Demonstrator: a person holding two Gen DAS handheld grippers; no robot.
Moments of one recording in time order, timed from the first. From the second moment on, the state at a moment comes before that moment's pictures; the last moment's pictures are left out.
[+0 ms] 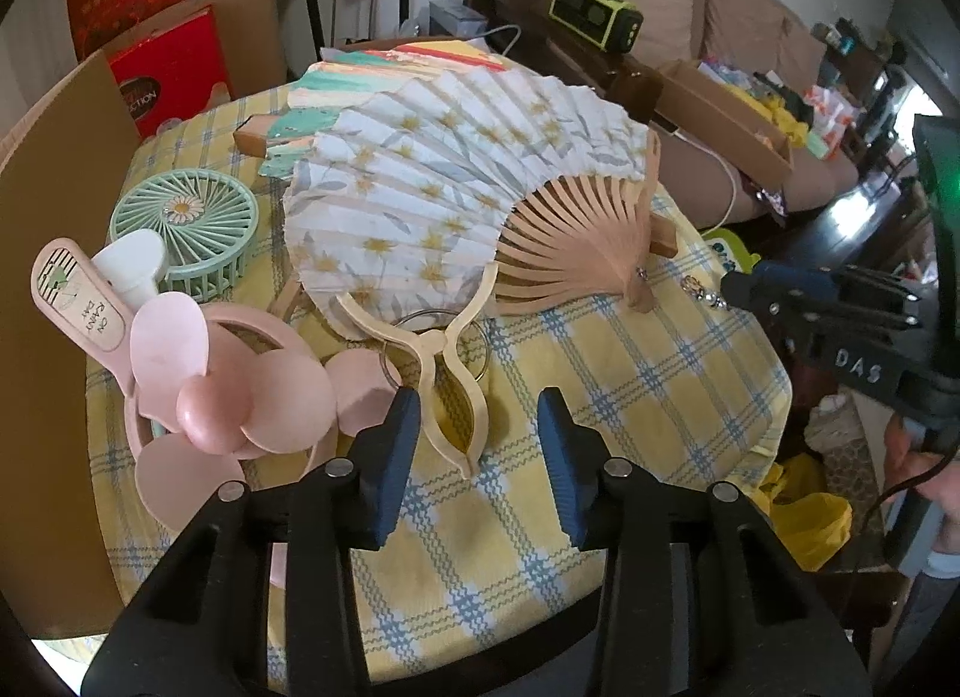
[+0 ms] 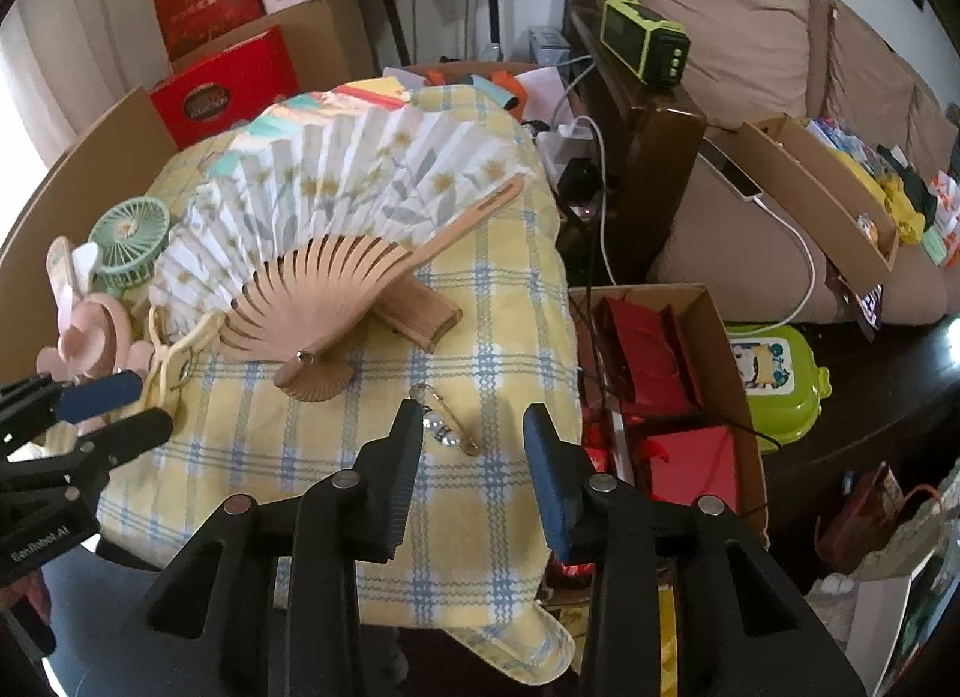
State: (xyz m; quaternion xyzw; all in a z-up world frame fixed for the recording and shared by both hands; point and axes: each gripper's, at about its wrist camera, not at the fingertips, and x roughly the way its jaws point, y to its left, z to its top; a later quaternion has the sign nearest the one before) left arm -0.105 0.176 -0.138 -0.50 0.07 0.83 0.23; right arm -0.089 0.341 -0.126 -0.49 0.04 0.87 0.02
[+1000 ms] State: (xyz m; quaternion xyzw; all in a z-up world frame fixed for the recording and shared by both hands) left arm -0.112 0.186 -0.145 -0.49 0.10 0.84 0.20; right arm -0.094 0.334 -0.142 -0.49 -0.01 0.87 0.01
